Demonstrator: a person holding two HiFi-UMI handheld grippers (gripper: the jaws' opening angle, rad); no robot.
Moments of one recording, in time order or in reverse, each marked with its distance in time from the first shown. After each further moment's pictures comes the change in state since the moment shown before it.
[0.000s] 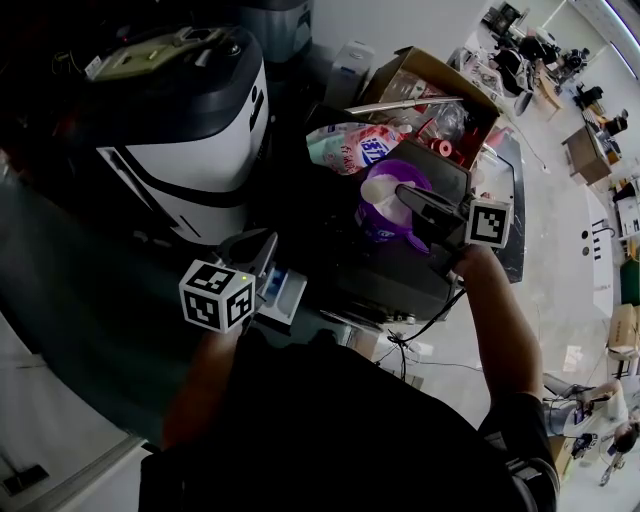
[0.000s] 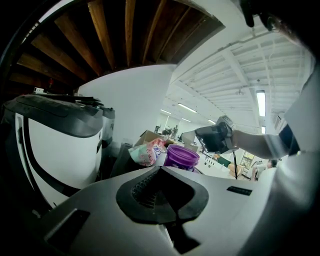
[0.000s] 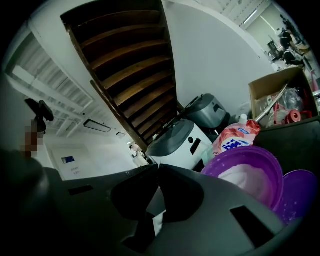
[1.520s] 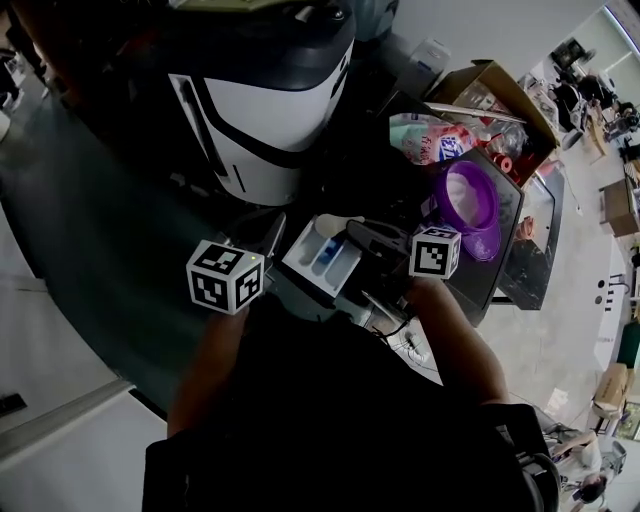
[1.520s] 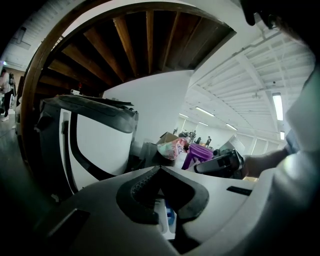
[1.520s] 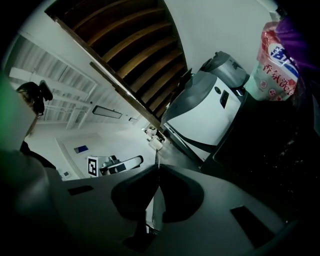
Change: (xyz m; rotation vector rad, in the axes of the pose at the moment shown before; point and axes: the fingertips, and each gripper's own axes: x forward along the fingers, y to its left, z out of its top) left arm -0.104 0.078 -0.049 -0.101 -0.035 0.190; right arm 0.171 0.074 -0.180 0.108 0.199 0.171
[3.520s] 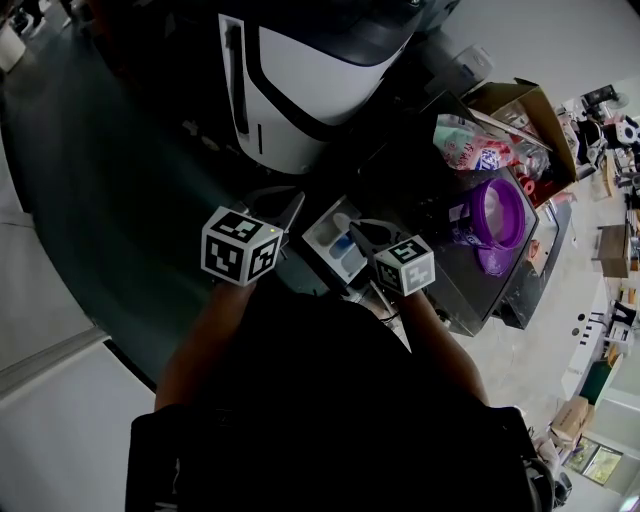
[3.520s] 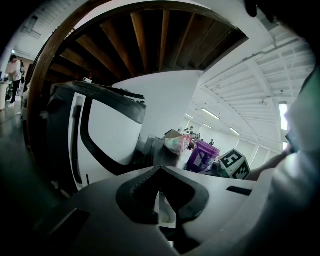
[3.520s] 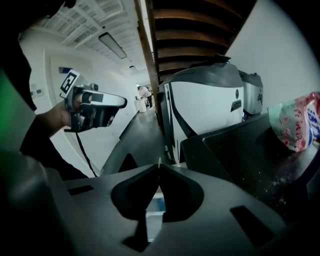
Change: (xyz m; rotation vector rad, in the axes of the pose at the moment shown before) left arm -0.008 0.043 -0.041 -0.098 0.029 0.010; right arm 0.062 -0.069 -0.093 -0.552 0.363 -0.360
